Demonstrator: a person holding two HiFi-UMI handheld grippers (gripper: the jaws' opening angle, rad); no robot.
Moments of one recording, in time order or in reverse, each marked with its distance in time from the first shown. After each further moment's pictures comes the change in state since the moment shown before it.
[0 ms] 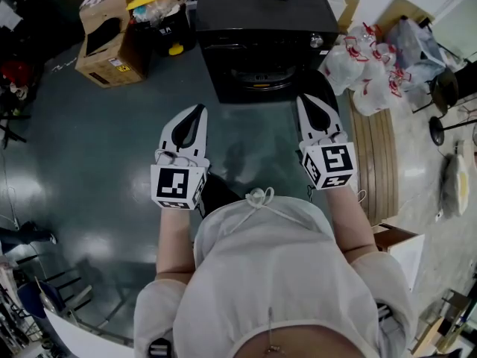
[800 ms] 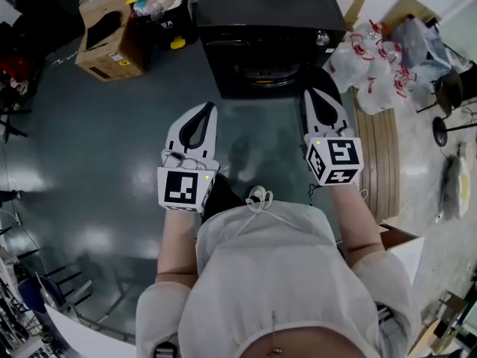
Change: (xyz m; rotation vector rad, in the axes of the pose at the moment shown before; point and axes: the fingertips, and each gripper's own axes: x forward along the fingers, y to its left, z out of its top) left arm 0.021 -0.010 -0.003 0.016 -0.001 -0.008; right arm 0.024 -0.023 -0.010 0.050 0.073 -0.058
